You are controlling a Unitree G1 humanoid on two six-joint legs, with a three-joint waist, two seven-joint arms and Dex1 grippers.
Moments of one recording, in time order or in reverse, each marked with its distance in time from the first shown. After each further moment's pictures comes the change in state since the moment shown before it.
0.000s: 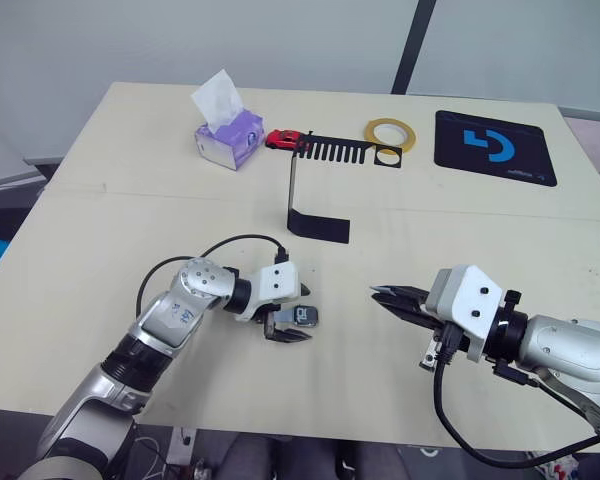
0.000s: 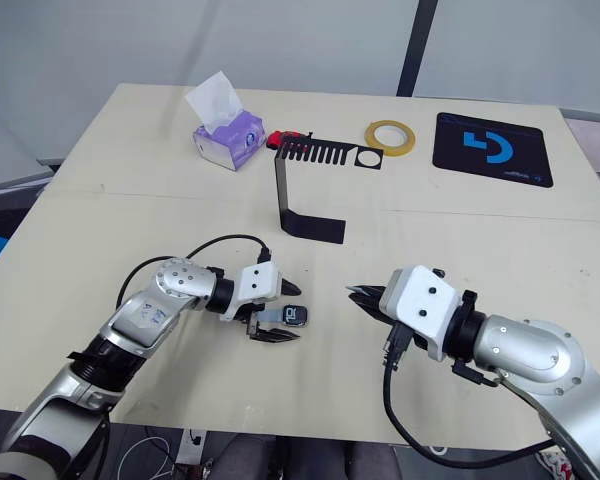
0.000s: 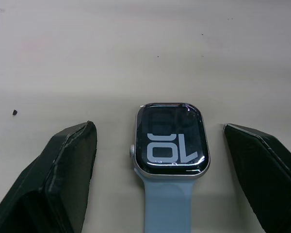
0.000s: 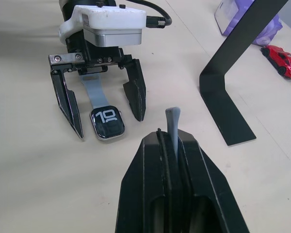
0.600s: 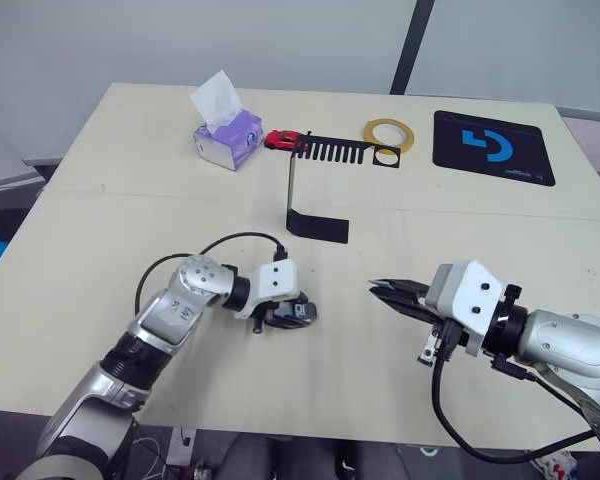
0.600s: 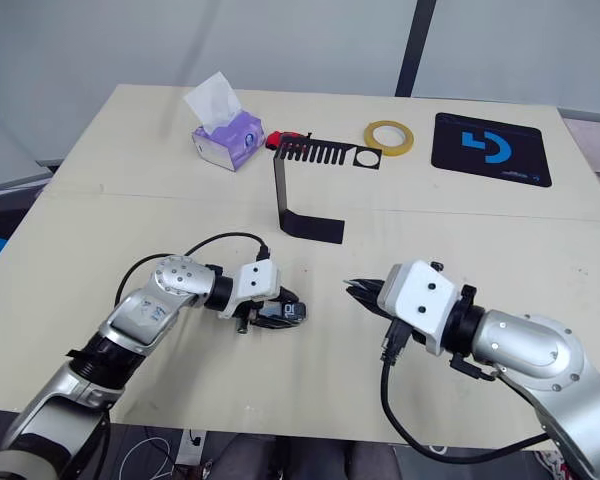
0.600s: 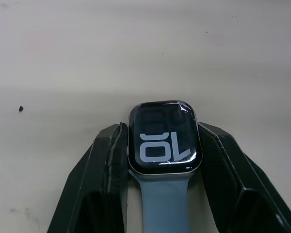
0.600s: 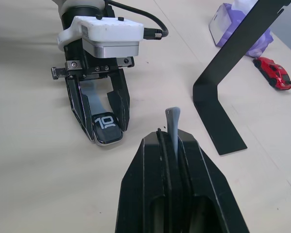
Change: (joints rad) left arm -0.045 -0.003 0.010 0.026 -0.013 0.089 -0.035; right arm -0.056 0.025 0.010 0.002 -0.043 -0.001 0.032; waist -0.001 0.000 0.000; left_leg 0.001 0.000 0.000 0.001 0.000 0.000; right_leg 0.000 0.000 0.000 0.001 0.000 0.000
